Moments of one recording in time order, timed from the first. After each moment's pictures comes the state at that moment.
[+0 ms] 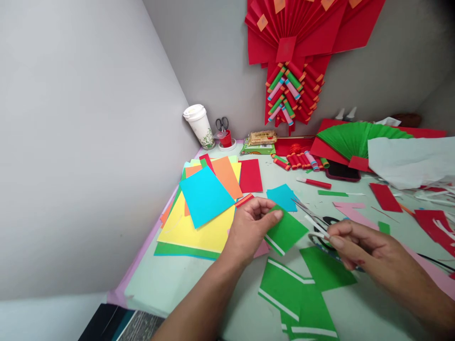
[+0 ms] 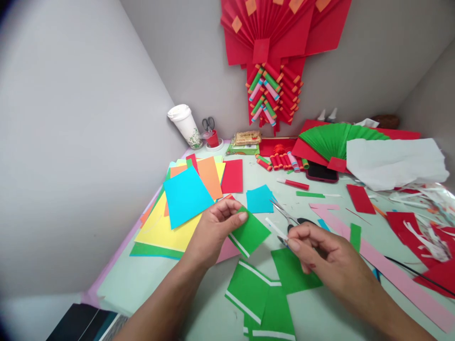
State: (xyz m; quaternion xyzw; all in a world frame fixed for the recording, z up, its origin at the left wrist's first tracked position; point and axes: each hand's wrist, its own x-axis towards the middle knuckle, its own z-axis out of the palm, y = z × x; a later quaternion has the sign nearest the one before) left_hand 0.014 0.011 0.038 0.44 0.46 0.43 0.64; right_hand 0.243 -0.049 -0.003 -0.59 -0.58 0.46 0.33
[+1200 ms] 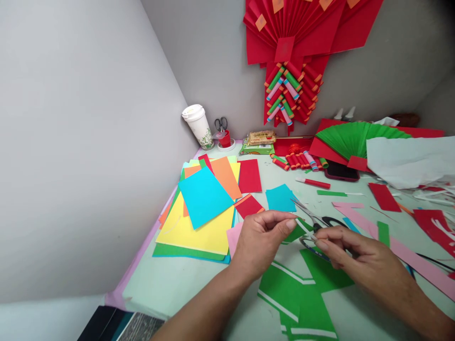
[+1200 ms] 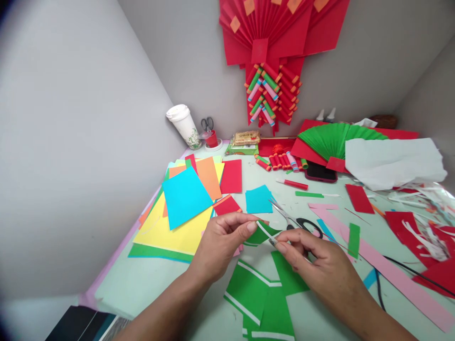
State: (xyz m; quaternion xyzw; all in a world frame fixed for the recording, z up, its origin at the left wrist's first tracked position) left_hand 0.027 -0.009 0.046 0.47 0.51 0.35 0.63; right_hand 0.228 -0.050 -0.009 -0.61 -0.63 0.37 0.32
